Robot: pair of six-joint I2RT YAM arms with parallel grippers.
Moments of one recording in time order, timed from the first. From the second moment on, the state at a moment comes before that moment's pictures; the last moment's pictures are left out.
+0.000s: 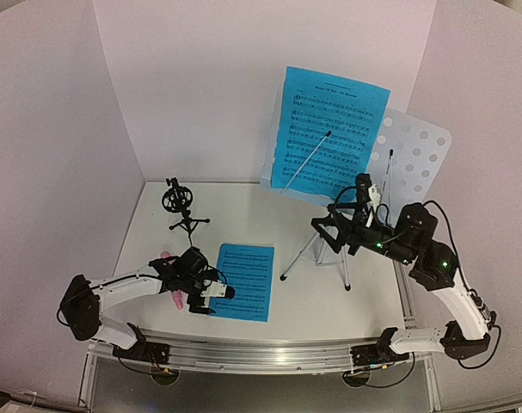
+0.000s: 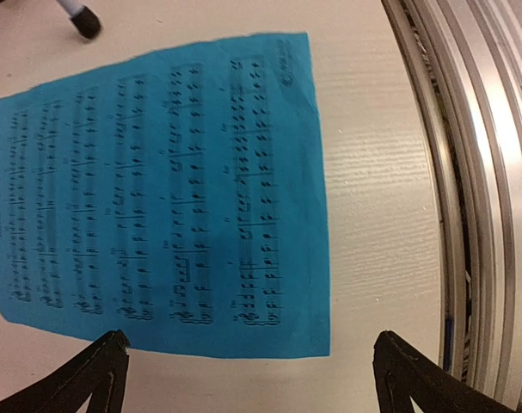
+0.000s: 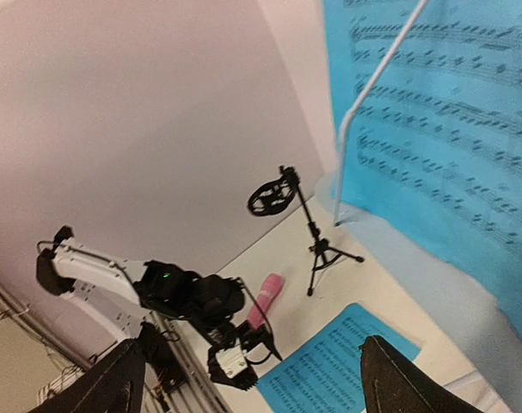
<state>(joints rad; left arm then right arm) -0.81 1.39 0.84 -0.57 0.33 0.89 0.89 1.12 1.62 -0.59 -0.08 0.37</state>
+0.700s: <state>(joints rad) -0.81 1.65 0.86 -0.57 0.24 1.16 1.15 1.28 1.49 -0.65 -0.22 0.55</state>
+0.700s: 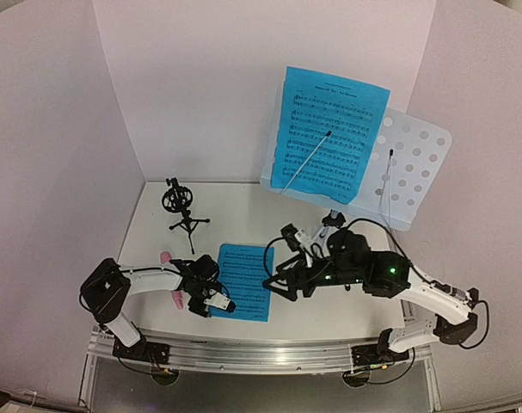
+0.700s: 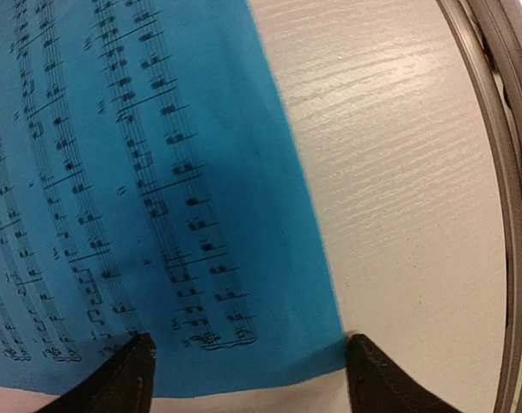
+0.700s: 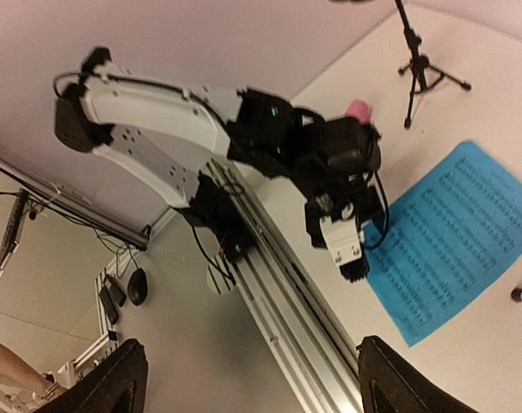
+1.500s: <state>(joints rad) -0.81 1.60 0.76 -0.47 0.34 1.31 1.10 1.99 1.44 -0.70 0.15 0.99</state>
